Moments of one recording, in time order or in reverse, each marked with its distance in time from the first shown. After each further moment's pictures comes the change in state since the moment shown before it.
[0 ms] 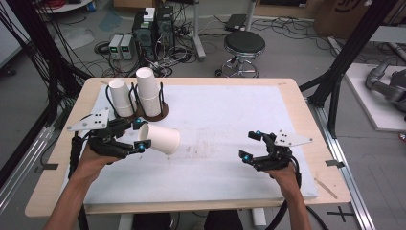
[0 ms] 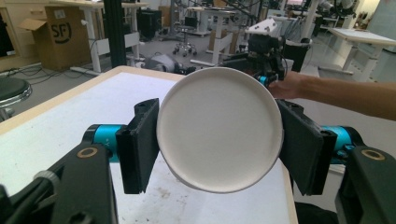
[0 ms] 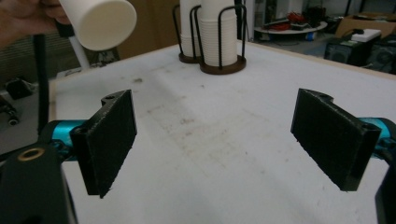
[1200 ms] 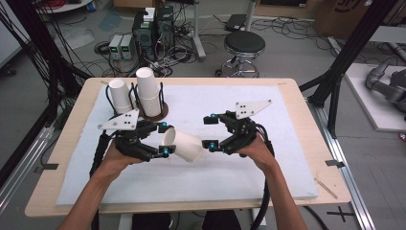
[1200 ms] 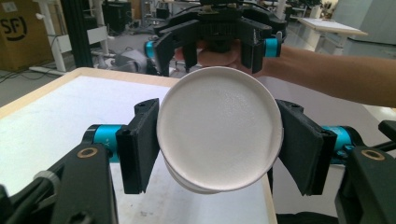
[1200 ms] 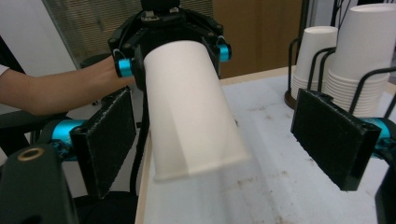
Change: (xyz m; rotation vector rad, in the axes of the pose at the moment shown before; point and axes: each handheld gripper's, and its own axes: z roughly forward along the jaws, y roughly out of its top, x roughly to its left) left arm -0.015 0.012 0.061 0.048 -0.120 0.025; right arm 0.030 0.096 0.091 0.061 0.436 -0.074
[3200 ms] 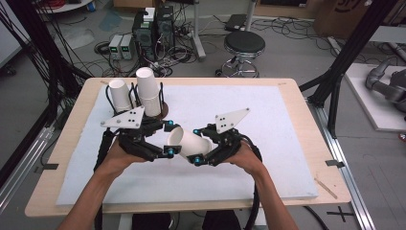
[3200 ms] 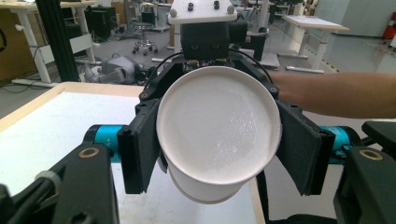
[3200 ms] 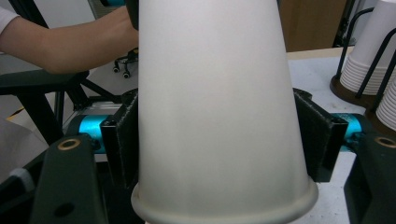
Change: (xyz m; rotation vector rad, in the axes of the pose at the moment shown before) left arm -0.008 0.021 0.007 -0.005 -0.051 0.045; right arm 0.012 -0.012 0.038 0.115 0.105 -0.075
